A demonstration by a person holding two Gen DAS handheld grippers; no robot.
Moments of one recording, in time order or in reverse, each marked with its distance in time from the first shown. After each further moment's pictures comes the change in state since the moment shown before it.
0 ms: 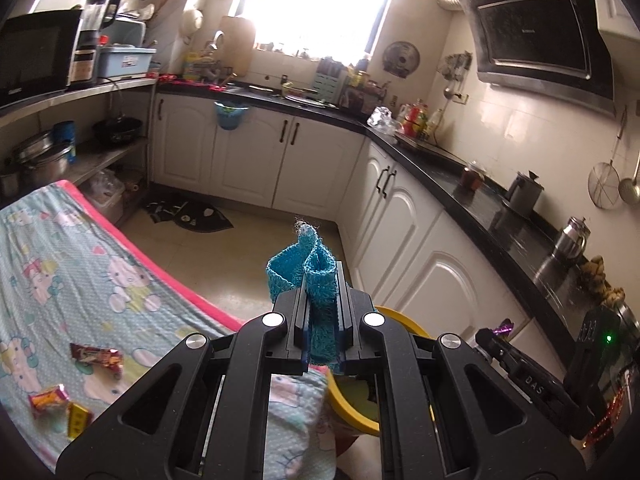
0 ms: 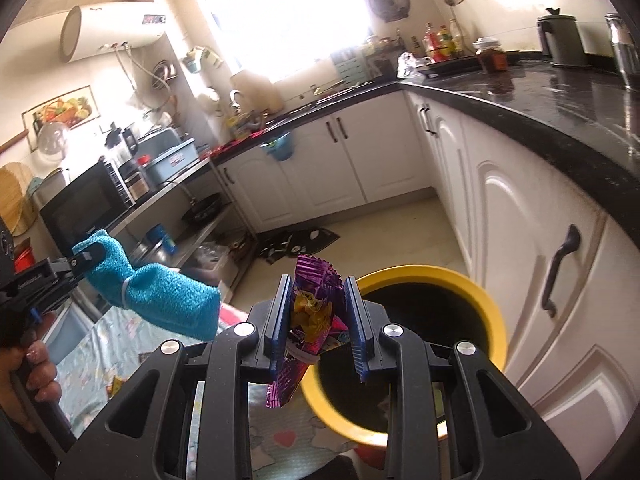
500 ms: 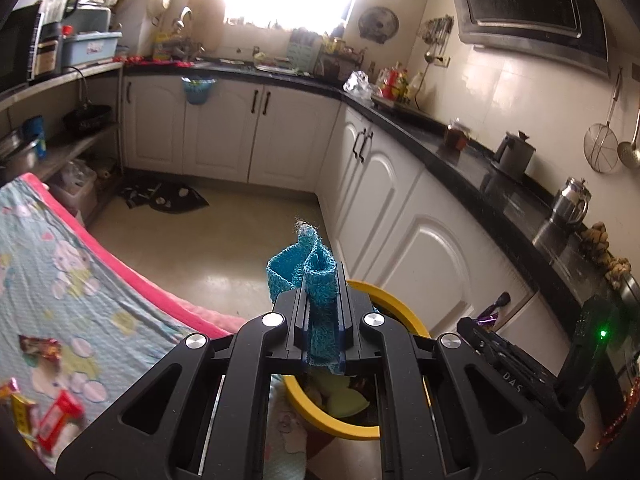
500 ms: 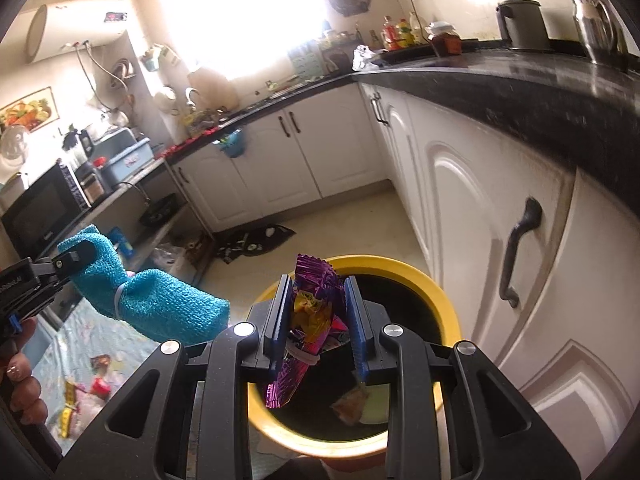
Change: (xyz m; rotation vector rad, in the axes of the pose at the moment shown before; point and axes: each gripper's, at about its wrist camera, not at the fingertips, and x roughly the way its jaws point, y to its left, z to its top) left arm 0.072 -0.047 -0.031 0.049 0.106 -0.050; right arm 0.026 -0.044 -0.019 0.034 0.019 -0.151
